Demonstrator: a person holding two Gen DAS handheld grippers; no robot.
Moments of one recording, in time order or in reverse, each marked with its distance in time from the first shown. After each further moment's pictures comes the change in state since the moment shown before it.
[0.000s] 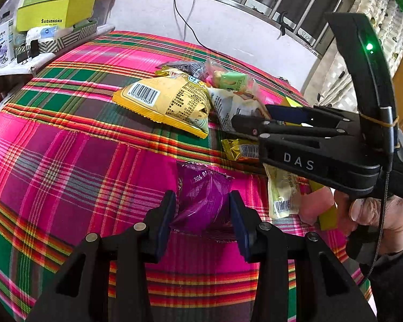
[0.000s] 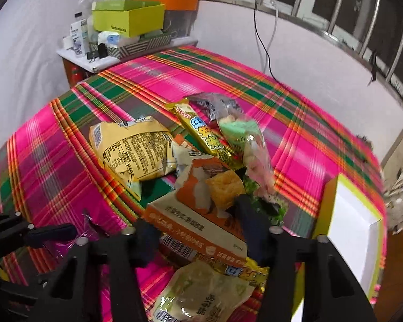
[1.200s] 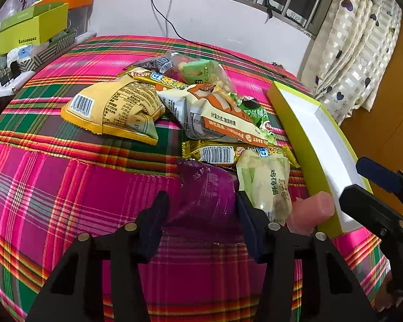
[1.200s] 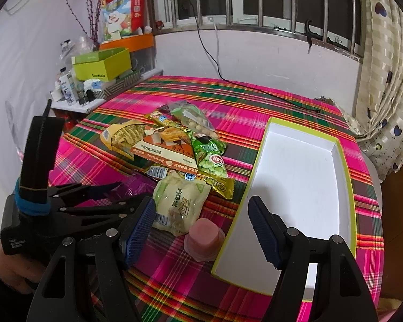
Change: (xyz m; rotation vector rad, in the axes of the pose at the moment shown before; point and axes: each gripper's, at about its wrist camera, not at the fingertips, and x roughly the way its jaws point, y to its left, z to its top) left arm 0.033 -0.050 0.008 0.088 0.025 0.041; right arm -0.101 -0.039 -0.099 0.292 -0.136 0.006
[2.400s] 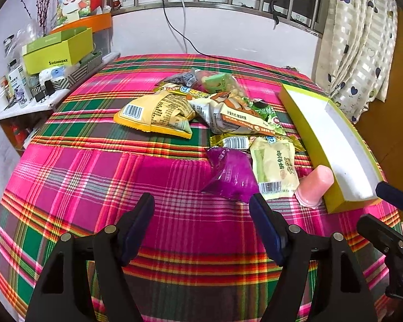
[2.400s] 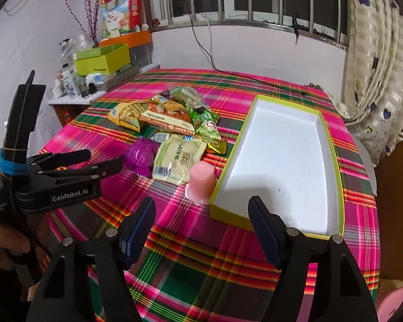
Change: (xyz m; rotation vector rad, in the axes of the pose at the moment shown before) left arm -0.049 -0.006 -0.023 0.063 -0.063 0.176; right arm -0.040 0.004 -0.049 0.032 0.008 -0.021
